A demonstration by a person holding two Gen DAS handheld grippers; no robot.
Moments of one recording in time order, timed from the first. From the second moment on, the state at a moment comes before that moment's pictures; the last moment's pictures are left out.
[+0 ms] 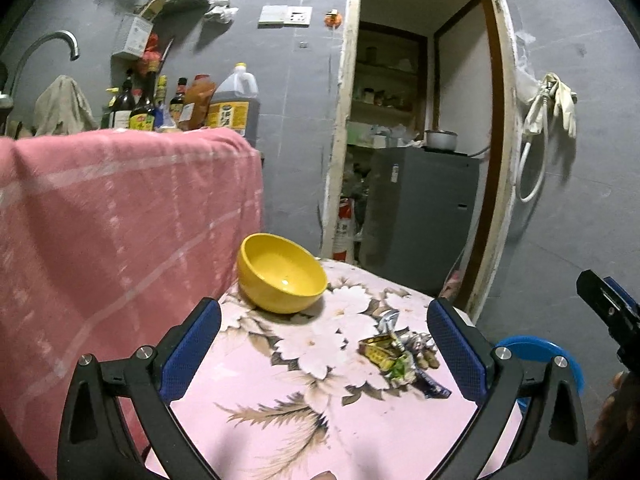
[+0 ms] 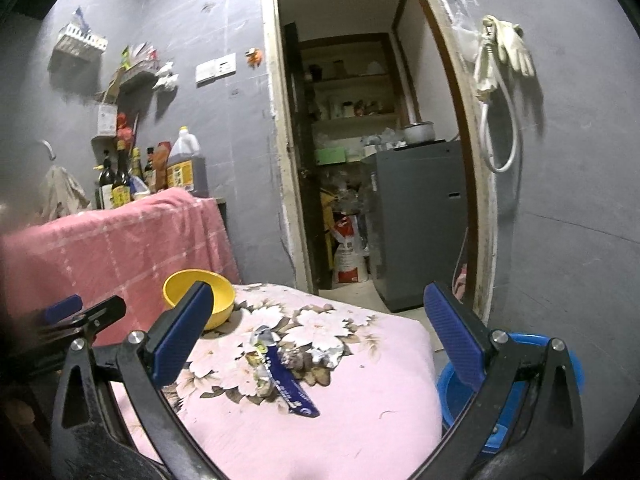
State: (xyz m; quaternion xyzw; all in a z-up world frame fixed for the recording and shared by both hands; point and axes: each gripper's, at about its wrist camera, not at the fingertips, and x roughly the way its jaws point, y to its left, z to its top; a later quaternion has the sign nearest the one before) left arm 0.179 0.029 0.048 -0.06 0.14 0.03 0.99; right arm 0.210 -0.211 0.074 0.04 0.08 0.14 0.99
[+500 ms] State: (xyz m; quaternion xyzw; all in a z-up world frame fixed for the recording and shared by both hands) left arm 0.197 0.036 0.026 -0.05 0.18 0.03 0.98; right arm 0.238 -0.185 0.038 0.01 0.15 0.17 0.97
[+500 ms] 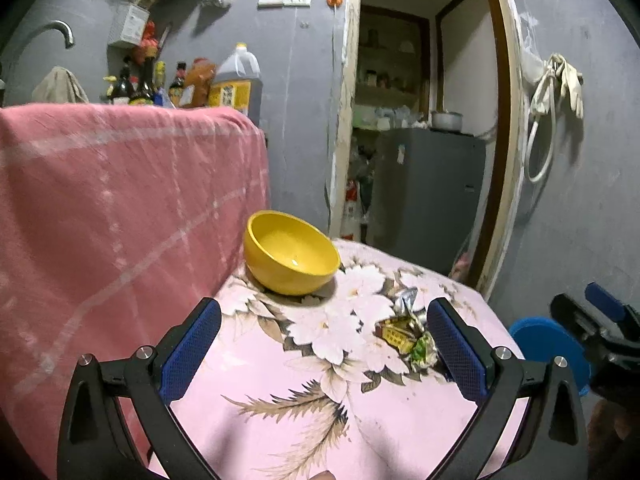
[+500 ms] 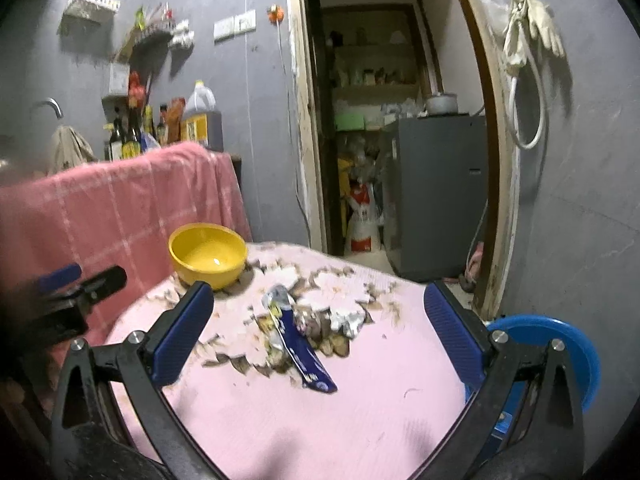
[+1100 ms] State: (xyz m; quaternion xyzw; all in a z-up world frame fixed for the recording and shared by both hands) left arm 0.255 0.031 -0.019 -0.05 0.31 0.01 0.95; right arm 0.317 -0.182 -0.025 -0.01 0.31 0.21 0.93
